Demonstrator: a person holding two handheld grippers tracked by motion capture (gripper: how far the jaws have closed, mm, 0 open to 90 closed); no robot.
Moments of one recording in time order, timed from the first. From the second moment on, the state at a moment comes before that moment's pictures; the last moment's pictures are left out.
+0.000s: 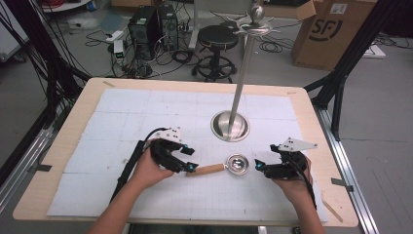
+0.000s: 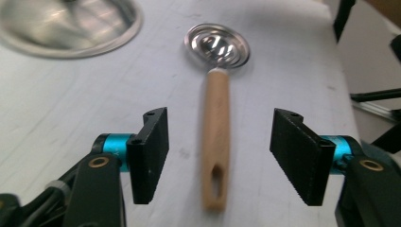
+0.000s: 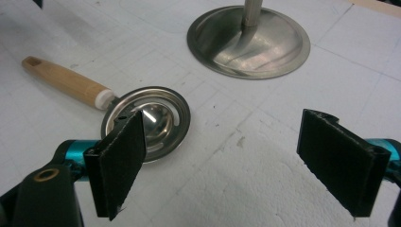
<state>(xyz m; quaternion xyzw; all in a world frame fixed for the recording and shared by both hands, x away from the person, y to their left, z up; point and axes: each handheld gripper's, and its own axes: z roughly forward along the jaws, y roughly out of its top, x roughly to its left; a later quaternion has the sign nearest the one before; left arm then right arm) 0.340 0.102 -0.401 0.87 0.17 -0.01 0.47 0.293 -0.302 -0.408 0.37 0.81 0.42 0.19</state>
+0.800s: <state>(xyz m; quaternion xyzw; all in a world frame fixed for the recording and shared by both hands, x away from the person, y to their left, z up) 0.334 0.187 -0.389 0.83 0.25 0.10 0.50 0.298 -0.300 -0.410 0.36 0.81 0.42 0.18</state>
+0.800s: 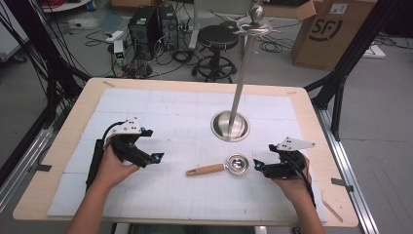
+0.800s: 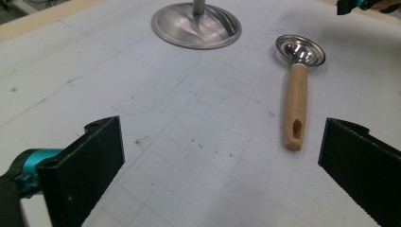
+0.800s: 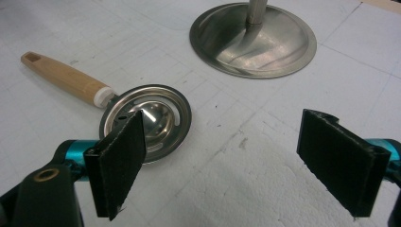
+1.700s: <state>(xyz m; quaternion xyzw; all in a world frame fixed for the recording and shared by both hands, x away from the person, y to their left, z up) 0.335 0.208 -0.393 0.81 0.25 0.09 0.52 0.306 -0.290 -0.413 0.36 0.82 0.41 0.18</state>
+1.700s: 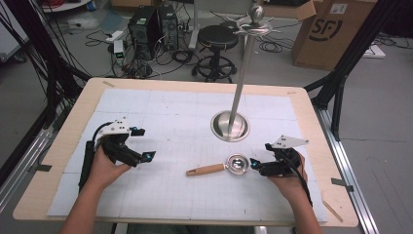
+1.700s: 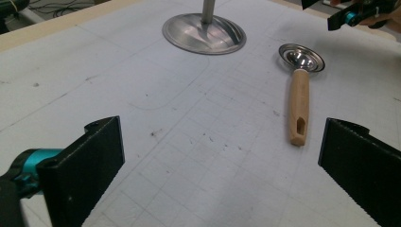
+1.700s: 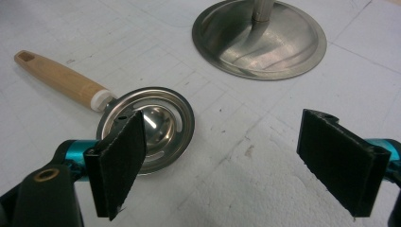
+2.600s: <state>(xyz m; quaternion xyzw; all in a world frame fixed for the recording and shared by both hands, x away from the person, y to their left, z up) 0.332 0.211 -0.398 0.81 0.26 0.09 0.51 0.310 -0.281 -0.408 0.35 0.82 0.41 0.18</state>
